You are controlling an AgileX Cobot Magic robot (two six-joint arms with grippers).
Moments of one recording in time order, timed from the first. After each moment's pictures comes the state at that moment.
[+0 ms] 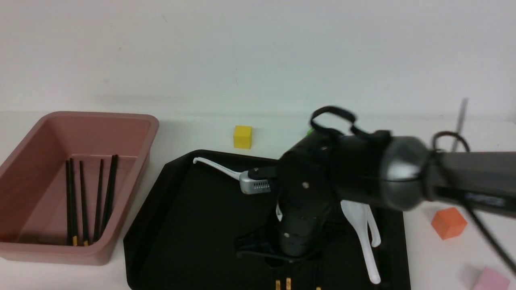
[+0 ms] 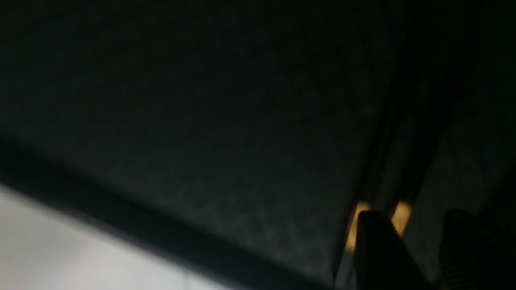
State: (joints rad) right arm 0.78 1.96 -1.38 0.00 0.85 0.67; left arm -0.15 -0.01 0.03 -0.09 0.38 -0.22
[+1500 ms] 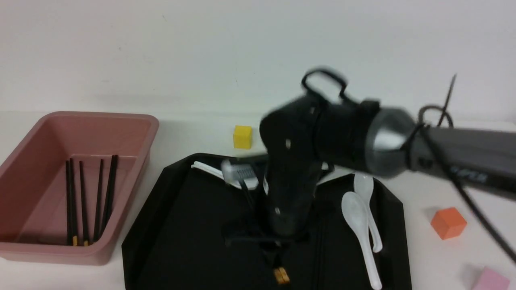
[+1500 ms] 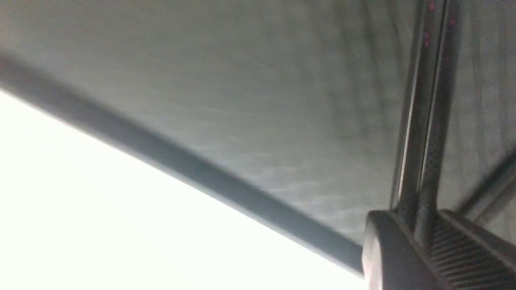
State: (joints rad) right arm 0.77 1.96 -1.63 0.16 1.12 0.44; left arm -0.15 -0.01 0.03 -0.09 0.38 -0.22
